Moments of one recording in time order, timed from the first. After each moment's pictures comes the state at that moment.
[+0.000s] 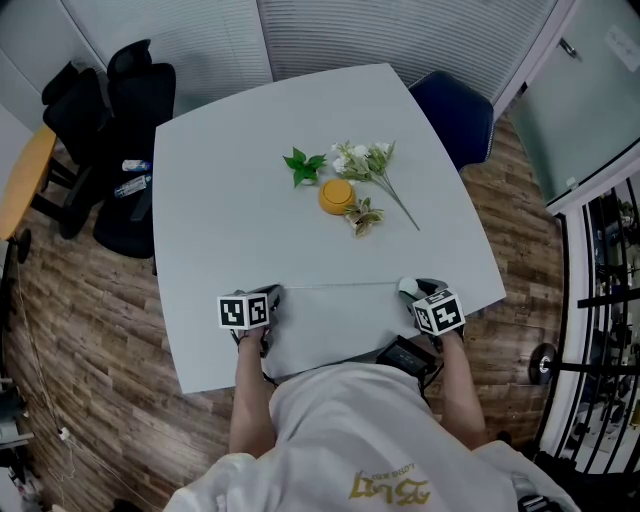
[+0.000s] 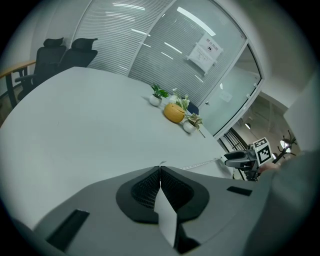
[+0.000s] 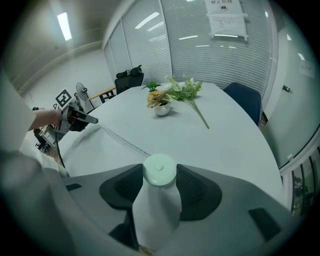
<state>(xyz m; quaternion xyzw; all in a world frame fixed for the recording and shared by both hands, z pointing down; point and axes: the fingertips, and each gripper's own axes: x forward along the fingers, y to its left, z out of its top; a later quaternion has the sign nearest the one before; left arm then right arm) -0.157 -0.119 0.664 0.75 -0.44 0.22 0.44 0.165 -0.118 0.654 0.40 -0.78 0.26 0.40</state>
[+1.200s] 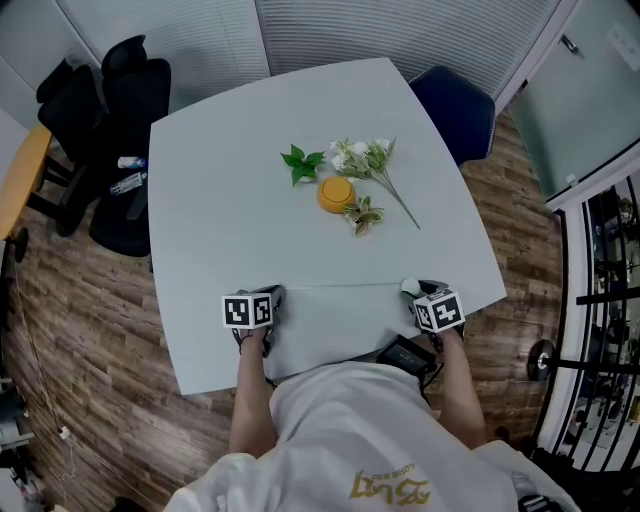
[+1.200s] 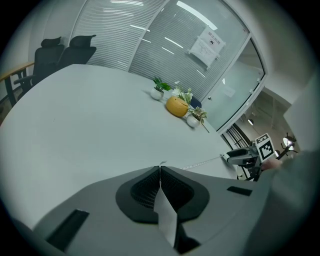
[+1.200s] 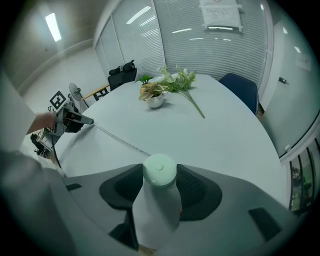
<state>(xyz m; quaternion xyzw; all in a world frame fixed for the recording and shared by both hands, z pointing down) -0.154 -0.119 0.680 0.74 -0.44 0.25 0.45 0.176 -0.117 0.671 0.41 -0.76 0.30 0.42</state>
